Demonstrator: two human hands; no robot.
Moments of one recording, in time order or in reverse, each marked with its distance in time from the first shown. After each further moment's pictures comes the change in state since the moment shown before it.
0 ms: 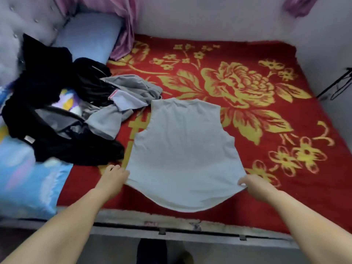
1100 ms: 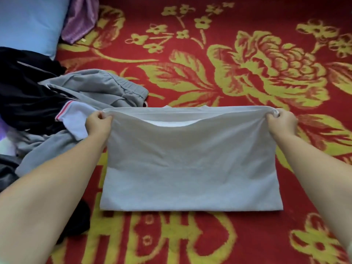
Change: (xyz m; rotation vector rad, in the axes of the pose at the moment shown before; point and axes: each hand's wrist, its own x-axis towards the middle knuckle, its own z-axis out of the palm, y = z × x) left_hand 0.414 -0.126 0.035 -1.095 0.397 -0.935; right_hand 0.366 0.103 -0.138 0.702 0.752 0.623
